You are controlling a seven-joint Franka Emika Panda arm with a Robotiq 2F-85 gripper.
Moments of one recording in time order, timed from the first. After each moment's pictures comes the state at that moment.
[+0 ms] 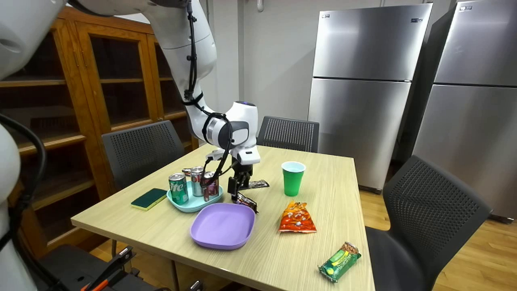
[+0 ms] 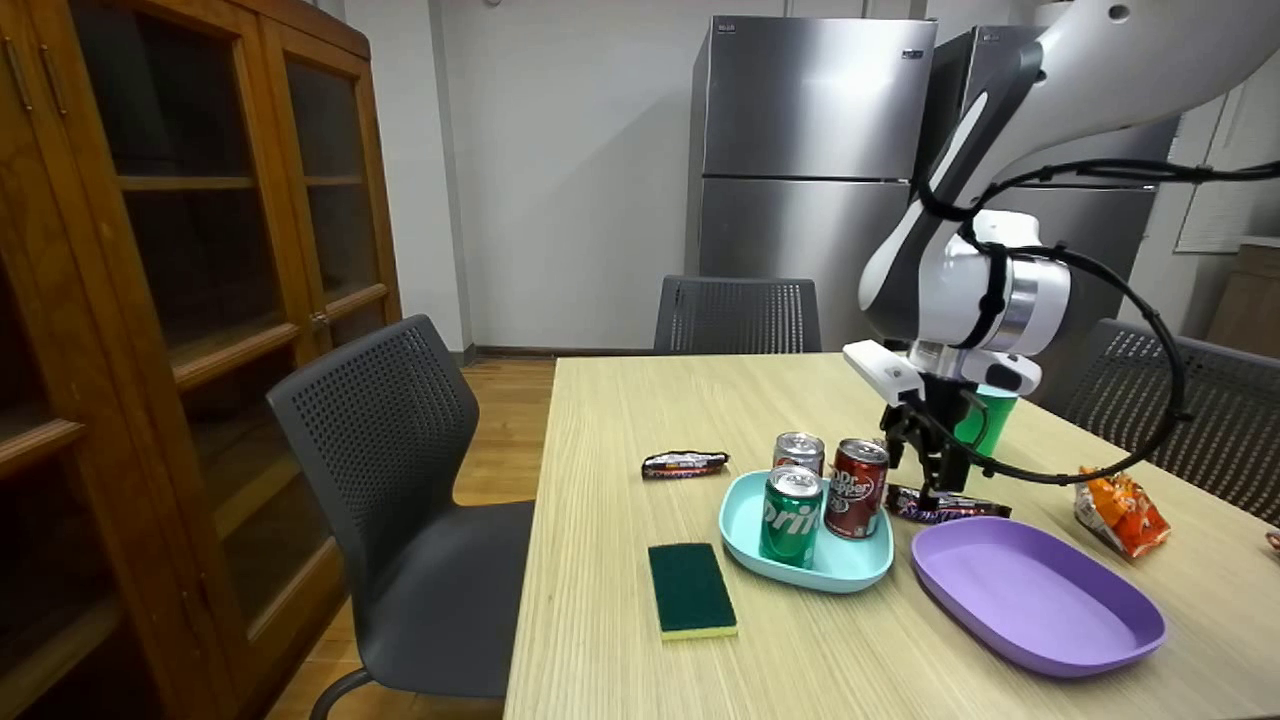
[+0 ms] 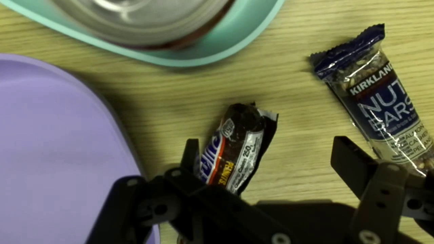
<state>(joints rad) 0.09 0.70 -0.11 -1.99 0.33 2.71 1.23</state>
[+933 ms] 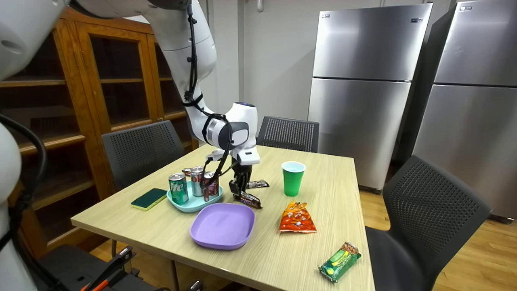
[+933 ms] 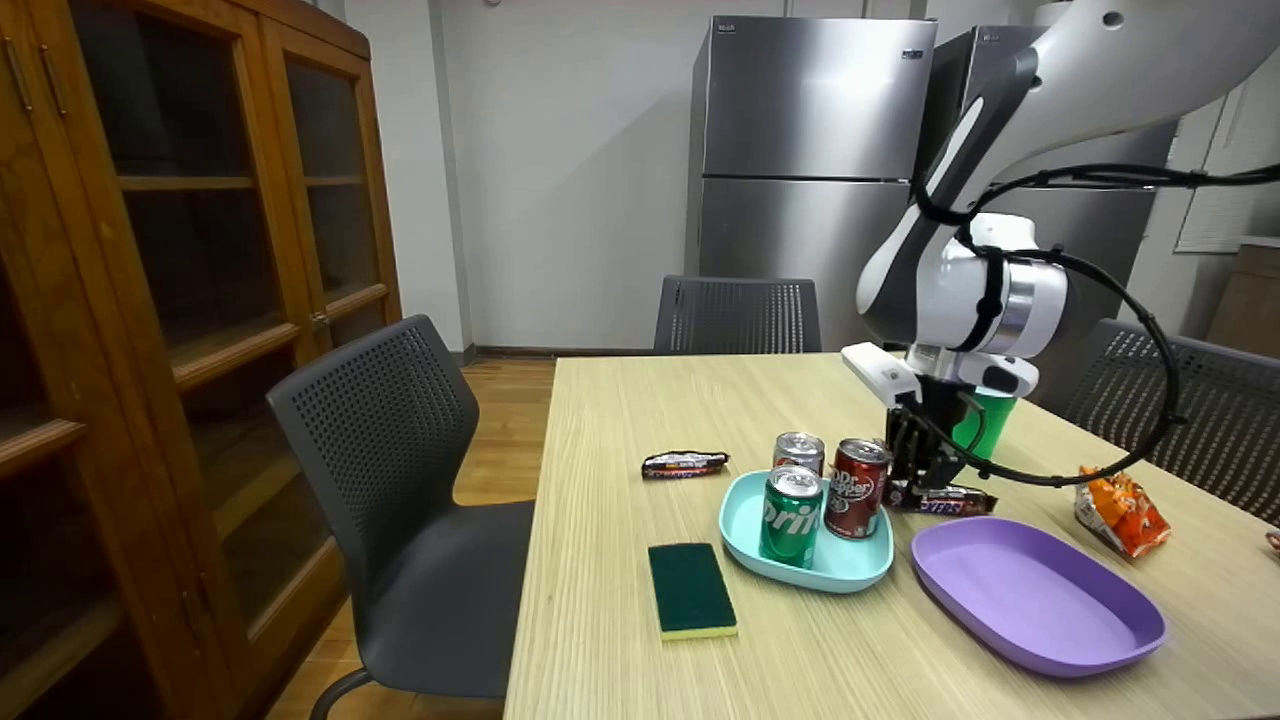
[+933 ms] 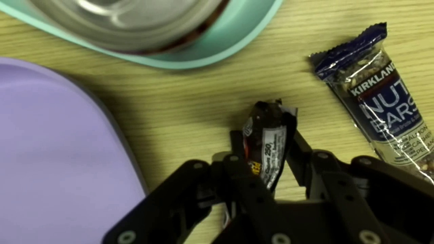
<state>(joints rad) 0.10 0.71 -0.11 -1.99 0.32 2.71 1.25</state>
